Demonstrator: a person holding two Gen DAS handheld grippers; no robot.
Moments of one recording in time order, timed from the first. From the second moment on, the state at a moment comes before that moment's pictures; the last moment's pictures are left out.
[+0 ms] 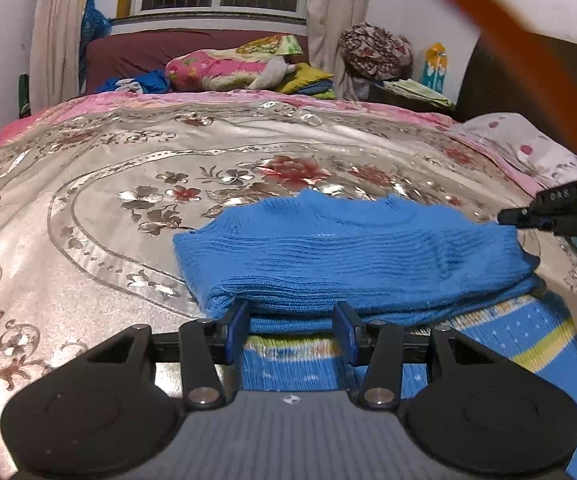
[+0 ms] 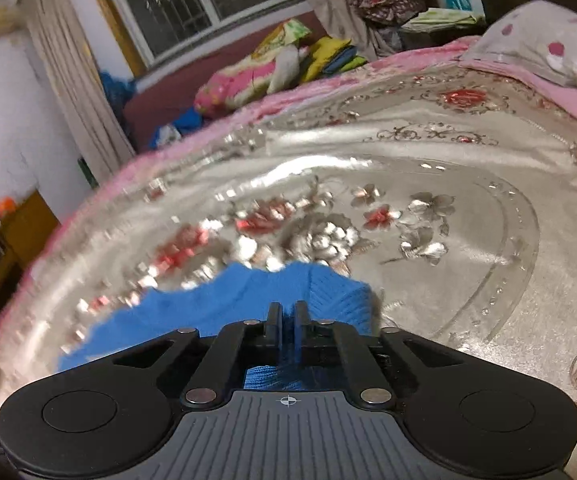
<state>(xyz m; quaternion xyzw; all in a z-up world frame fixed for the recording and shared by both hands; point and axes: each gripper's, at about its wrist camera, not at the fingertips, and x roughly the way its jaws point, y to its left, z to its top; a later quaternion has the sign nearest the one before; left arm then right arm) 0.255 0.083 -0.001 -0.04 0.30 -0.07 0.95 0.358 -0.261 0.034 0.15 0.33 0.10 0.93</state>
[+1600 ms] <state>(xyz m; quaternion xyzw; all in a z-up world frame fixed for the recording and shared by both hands) 0.161 0.093 0.006 -0.06 0.36 -0.04 0.93 0.241 -0.254 0.030 0.09 0.39 0.12 0.91</state>
